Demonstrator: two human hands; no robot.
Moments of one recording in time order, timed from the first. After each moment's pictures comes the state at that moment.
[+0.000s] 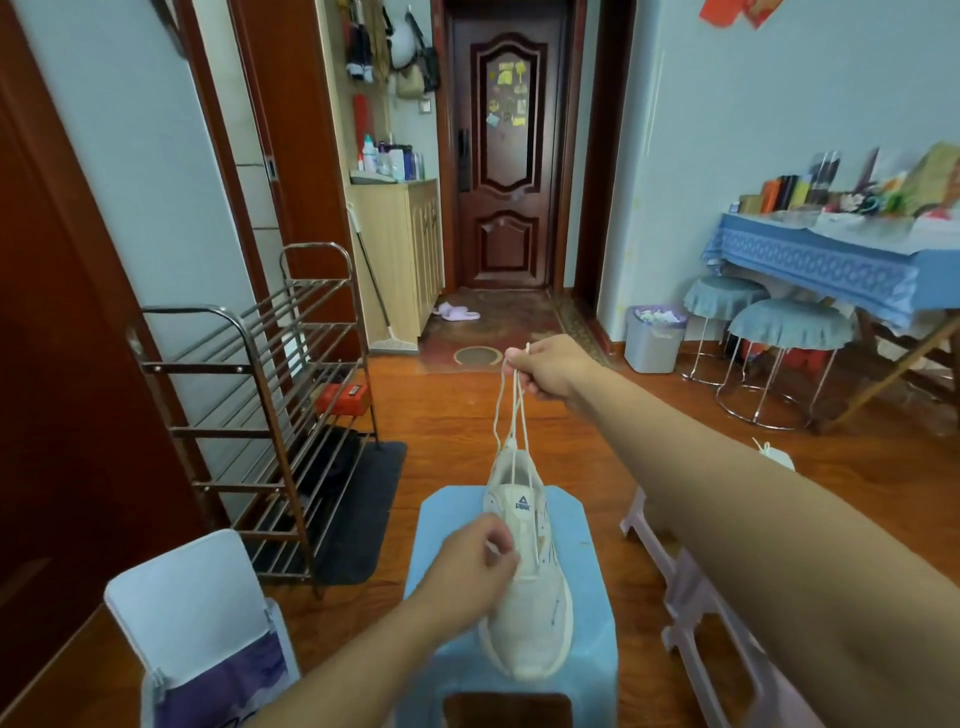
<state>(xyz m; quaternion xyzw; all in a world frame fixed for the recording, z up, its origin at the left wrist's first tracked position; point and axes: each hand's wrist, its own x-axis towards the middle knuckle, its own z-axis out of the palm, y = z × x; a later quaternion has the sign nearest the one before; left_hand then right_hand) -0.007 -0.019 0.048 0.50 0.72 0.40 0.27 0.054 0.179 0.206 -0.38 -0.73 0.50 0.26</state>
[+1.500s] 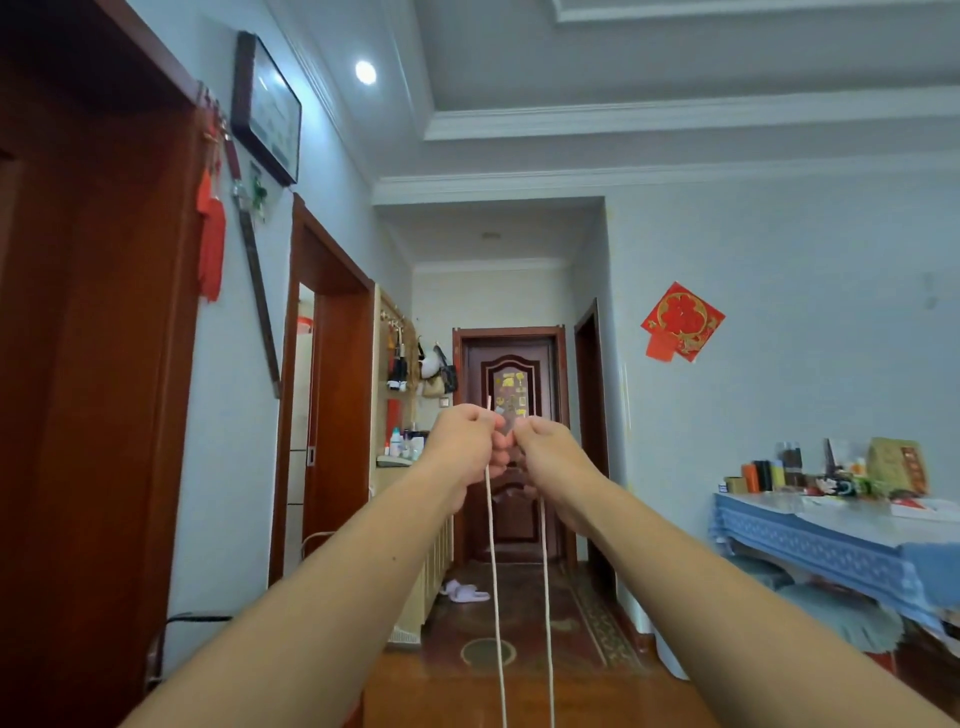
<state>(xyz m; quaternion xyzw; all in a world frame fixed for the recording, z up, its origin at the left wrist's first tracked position) 0.003 -0.011 0.490 0.47 0.54 0.68 0.14 0.093 0.065 0.473 -0.20 -0.74 0.44 0.46</state>
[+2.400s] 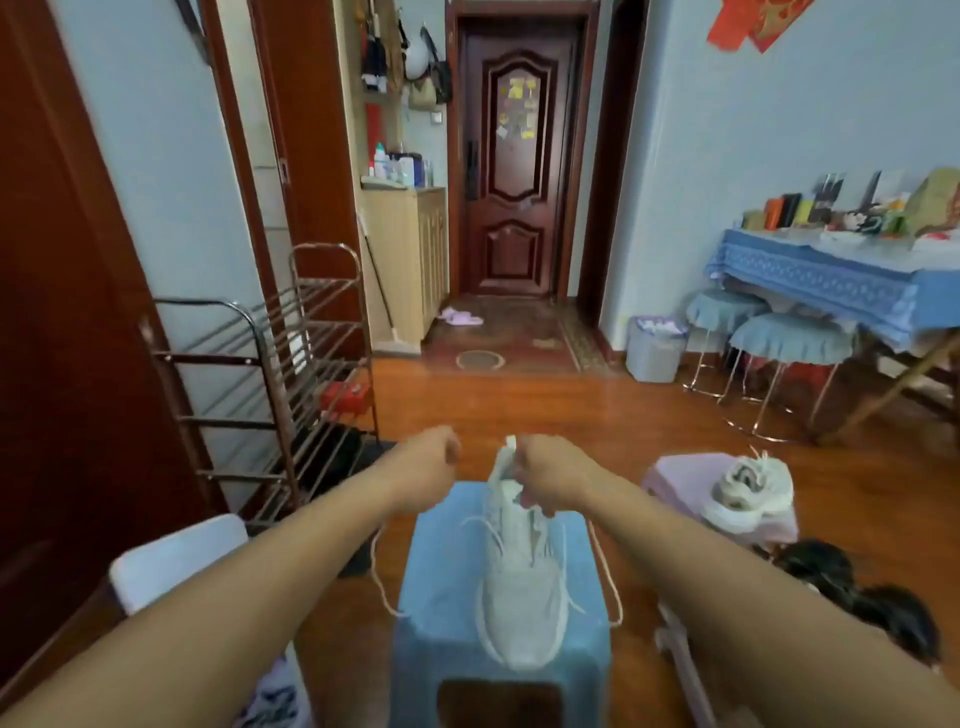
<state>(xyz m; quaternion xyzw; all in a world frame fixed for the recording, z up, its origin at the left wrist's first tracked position) -0.060 -0.013 0.171 0.49 0.80 0.31 0.17 0.082 0.109 0.160 -0.37 -0.90 0.20 0.00</state>
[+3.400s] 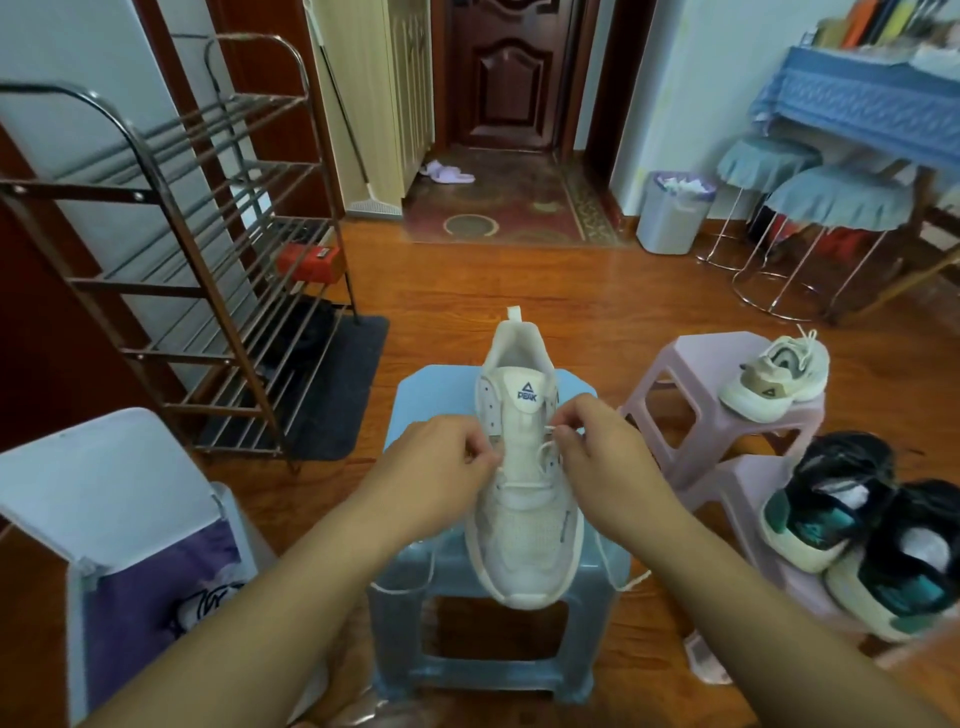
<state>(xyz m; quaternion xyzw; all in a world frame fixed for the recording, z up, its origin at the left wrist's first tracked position) -0.036 -0.002 0.035 0.50 0.80 0.25 0.22 0.125 0.098 0.027 -0.41 -0.83 0.30 0.22</state>
